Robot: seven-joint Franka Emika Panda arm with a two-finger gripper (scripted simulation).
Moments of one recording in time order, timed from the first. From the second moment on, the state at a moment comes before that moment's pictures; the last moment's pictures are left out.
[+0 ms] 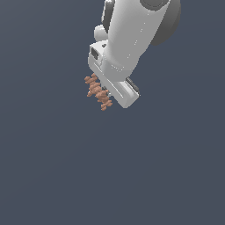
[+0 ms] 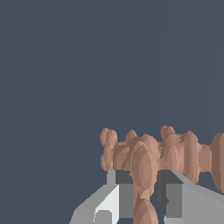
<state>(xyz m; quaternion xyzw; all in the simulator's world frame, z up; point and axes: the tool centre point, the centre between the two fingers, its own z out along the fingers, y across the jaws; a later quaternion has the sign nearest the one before) -0.023 -0.022 0.324 0.90 -0.40 -0.07 0.18</state>
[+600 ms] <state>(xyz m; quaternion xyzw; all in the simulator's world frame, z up) -0.041 -0.010 0.447 0.90 -0.40 -0.07 0.18</state>
